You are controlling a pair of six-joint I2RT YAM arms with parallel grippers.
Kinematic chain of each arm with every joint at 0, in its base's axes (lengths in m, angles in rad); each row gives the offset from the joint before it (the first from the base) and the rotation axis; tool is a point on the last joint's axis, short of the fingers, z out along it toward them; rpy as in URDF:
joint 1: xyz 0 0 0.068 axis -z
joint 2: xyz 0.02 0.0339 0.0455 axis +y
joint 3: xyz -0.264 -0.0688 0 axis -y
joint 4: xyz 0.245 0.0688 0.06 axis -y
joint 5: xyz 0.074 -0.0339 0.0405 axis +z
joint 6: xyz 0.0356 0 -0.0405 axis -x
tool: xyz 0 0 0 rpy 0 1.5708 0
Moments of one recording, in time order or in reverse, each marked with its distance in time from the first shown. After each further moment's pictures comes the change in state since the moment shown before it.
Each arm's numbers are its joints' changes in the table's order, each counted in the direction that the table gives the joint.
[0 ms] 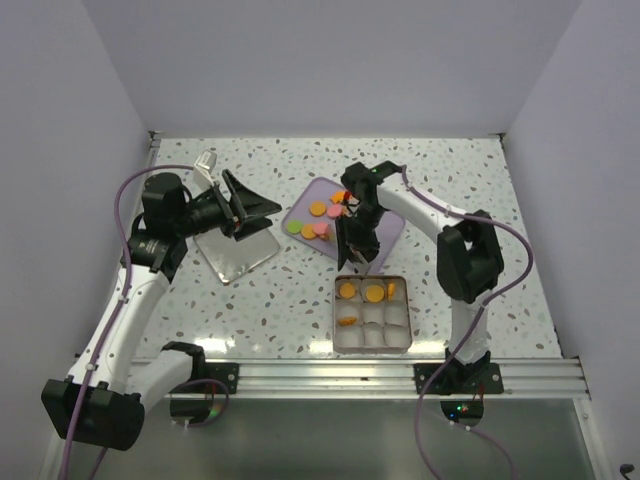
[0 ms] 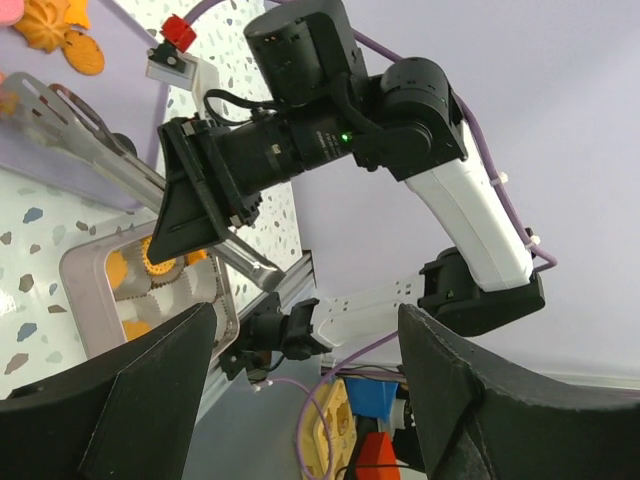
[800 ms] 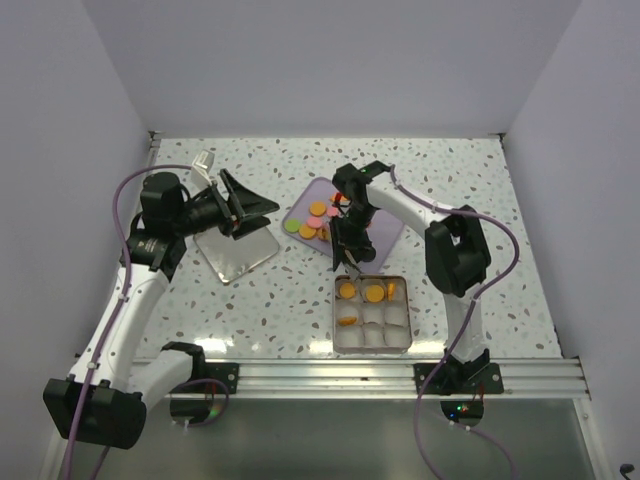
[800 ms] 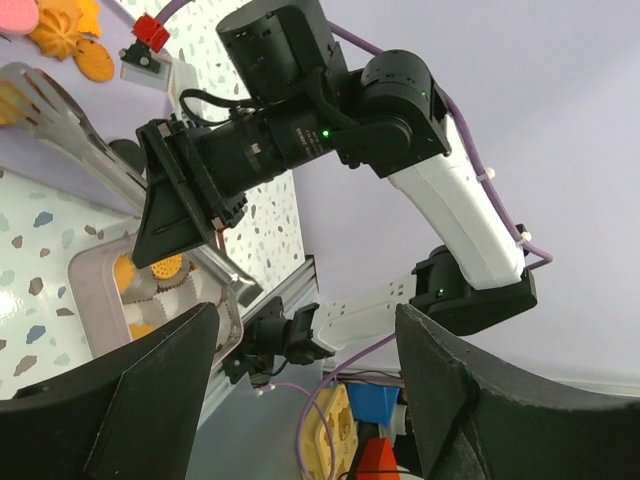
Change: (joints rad) left arm -0.021 0.006 -0.001 0.000 -0.006 -0.008; right arm -0.023 0.102 0.094 -0.012 0.025 0.007
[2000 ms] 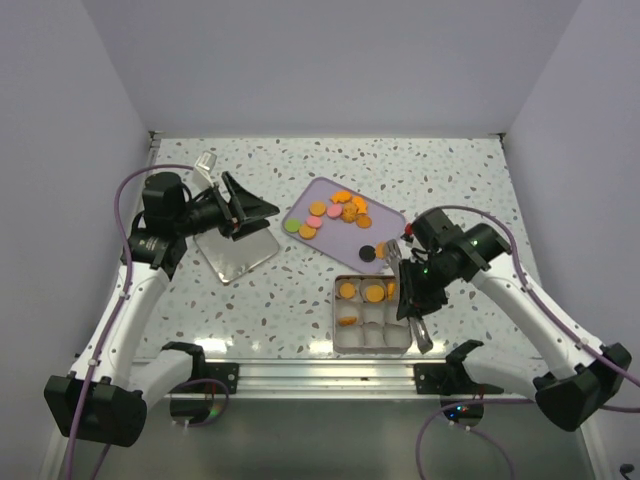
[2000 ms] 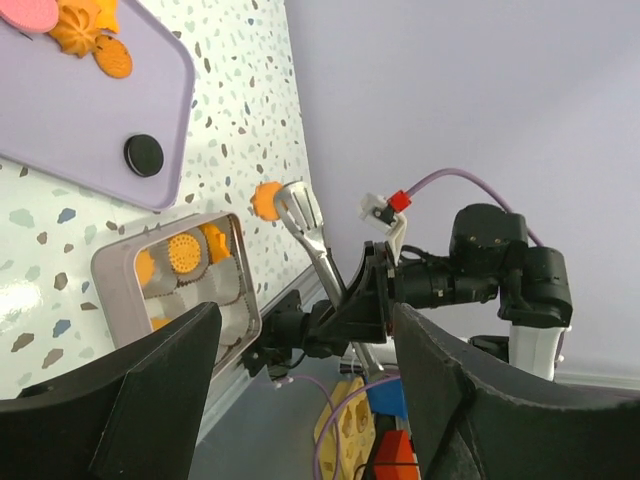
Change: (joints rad) left arm -0.004 0.012 0.000 -0.030 -0.007 -0.060; right arm 0.016 -0.925 -0.568 -0.089 -0.135 -0.032
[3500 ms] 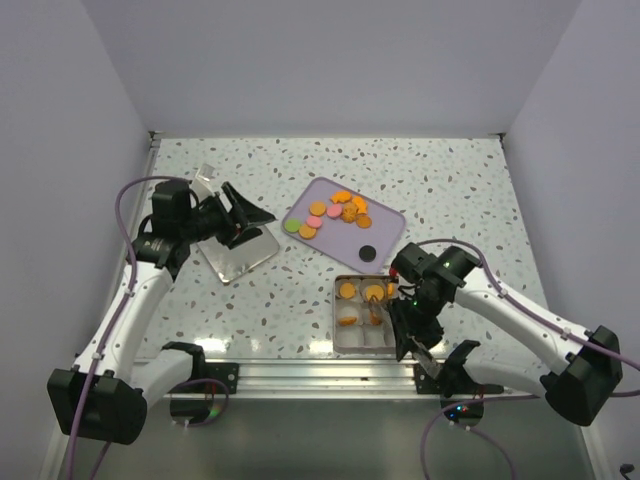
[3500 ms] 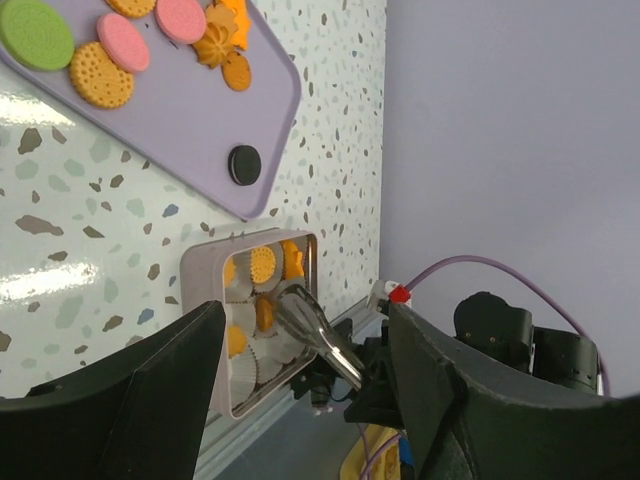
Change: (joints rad) left arm -0.001 0.012 -0.054 -0.095 0.184 -0.075; right arm -0.172 -0.064 -0.326 -0.002 0.103 -0.038
